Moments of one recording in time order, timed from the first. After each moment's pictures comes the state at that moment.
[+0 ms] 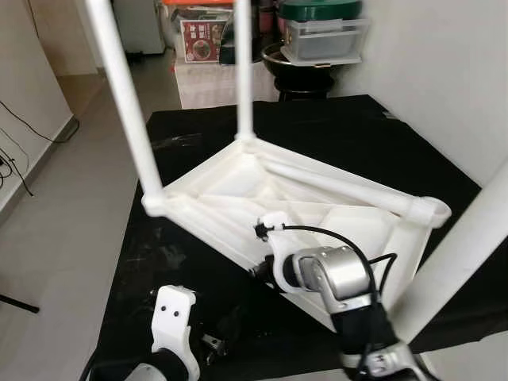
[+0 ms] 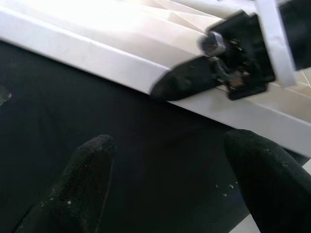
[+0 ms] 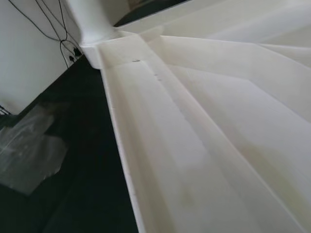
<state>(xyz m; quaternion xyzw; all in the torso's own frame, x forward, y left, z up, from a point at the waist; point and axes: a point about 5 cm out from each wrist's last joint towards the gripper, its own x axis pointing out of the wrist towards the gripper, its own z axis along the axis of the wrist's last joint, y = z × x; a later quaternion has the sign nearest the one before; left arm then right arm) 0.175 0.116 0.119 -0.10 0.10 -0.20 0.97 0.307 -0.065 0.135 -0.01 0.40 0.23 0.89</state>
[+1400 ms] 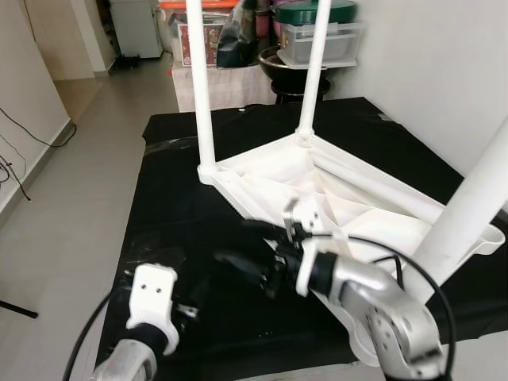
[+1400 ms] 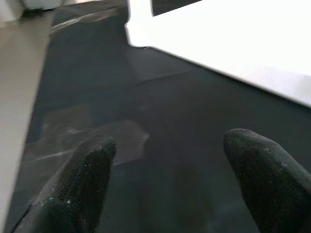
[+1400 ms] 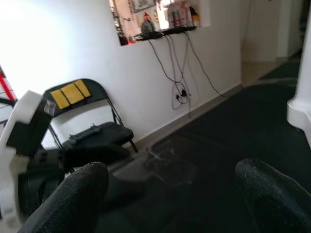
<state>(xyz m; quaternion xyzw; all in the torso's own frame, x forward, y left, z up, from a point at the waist) 0.204 0.159 0.128 0.02 0.06 -0.04 1.00 0.252 -0.090 0.173 0.05 0.06 0.48 0.87</state>
